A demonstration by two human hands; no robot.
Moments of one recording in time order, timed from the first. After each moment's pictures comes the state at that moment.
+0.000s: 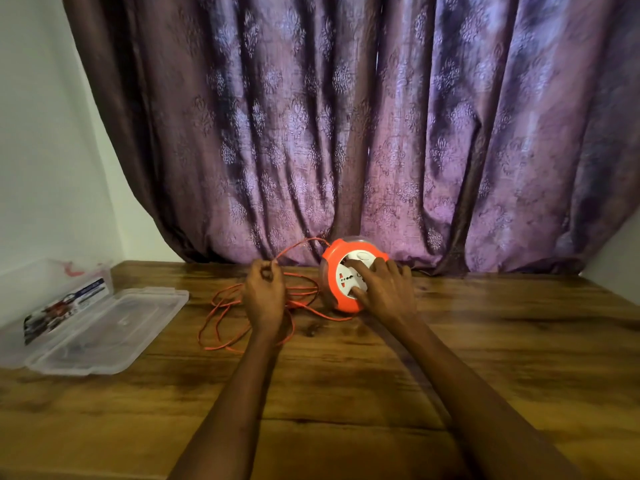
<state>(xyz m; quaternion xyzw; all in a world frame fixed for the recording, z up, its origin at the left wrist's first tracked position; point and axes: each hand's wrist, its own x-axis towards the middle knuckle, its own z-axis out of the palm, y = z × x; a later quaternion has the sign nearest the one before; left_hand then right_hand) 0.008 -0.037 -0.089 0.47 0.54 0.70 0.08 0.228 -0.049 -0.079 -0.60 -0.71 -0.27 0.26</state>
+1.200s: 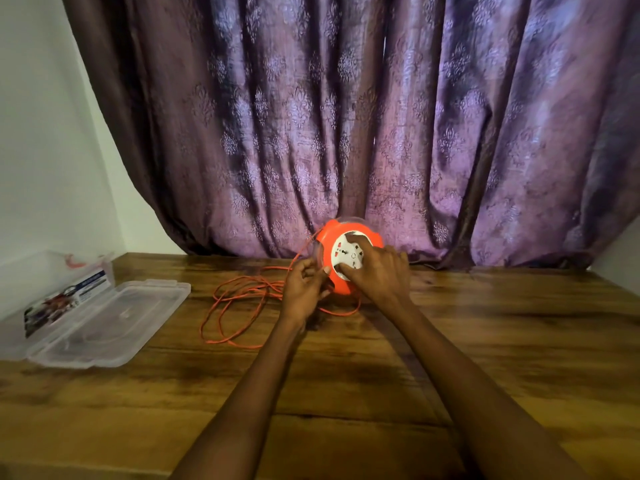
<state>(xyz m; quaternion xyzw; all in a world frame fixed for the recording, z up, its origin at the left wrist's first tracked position) 0.053 -0.030 -0.100 0.50 0.39 0.64 0.43 0.205 -0.031 -0.060 -0.63 -0.66 -0.19 0.37</state>
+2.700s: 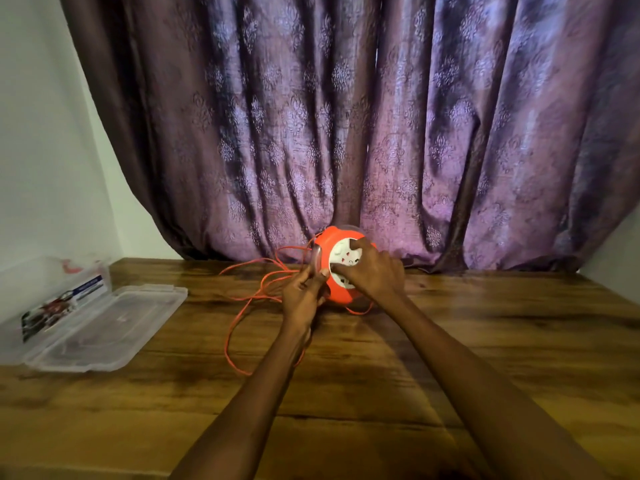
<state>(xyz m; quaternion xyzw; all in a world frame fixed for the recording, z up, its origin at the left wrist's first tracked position) 0.067 -0.029 -0.115 0.45 0.31 0.68 0.49 0.203 -0.034 -0.044 -0.68 -0.64 -0.07 0.35</state>
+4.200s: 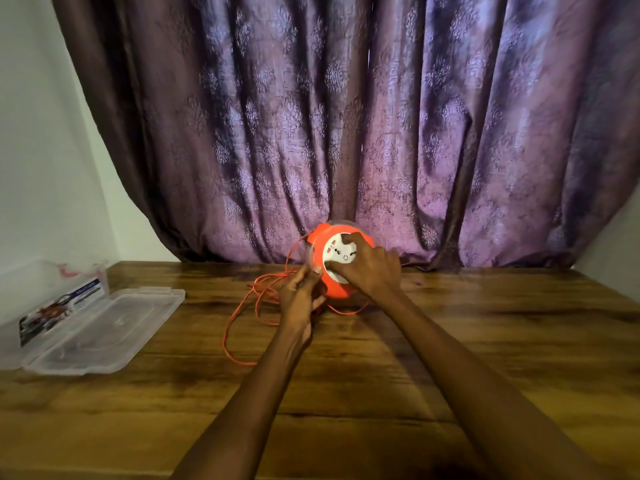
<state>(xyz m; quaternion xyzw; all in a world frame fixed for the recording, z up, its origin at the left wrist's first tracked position) 0.067 -0.036 -0.111 0.38 0.31 0.67 0.56 0.203 -0.043 -0.037 -0.67 -0.65 -0.09 0.36</state>
